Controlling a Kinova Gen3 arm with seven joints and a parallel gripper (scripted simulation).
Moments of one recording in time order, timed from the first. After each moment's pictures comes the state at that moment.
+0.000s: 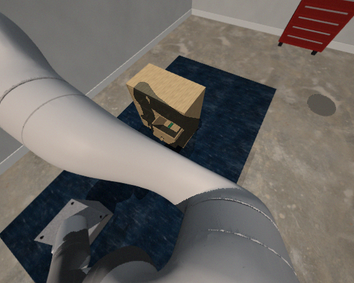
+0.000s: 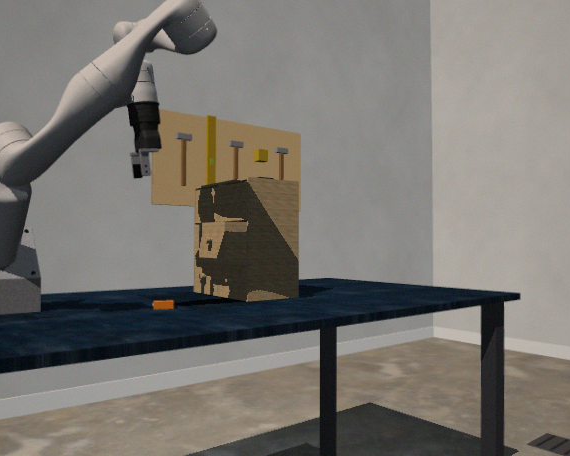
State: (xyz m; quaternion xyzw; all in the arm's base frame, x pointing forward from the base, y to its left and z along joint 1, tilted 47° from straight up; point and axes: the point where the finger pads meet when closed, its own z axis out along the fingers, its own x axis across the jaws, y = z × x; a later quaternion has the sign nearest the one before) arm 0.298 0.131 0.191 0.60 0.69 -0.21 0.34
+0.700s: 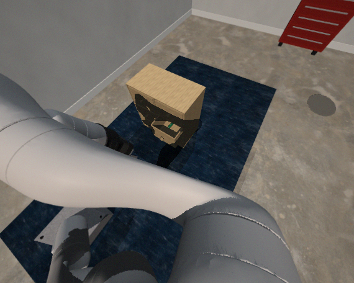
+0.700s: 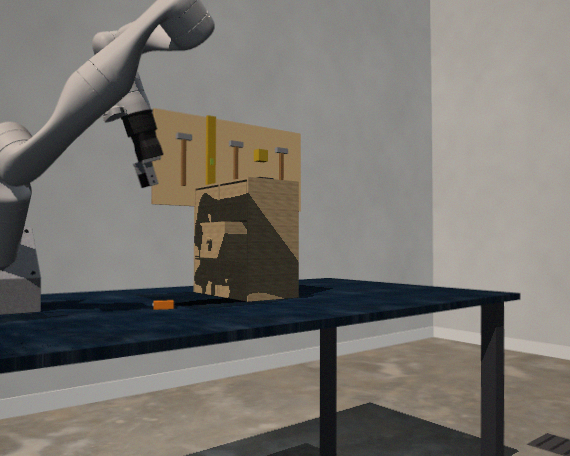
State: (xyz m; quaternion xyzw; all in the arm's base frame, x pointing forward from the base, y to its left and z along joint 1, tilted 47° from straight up) arm 0.317 0.116 0.176 0.56 0.71 -0.14 0.40
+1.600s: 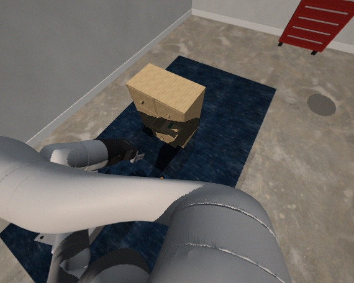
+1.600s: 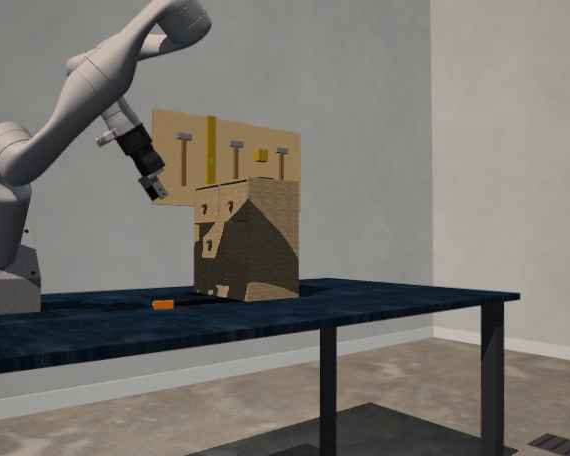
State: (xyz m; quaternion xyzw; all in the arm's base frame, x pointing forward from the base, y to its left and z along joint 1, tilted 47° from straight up) arm 0.342 0.094 0.157 0.50 0.72 -0.04 0.48
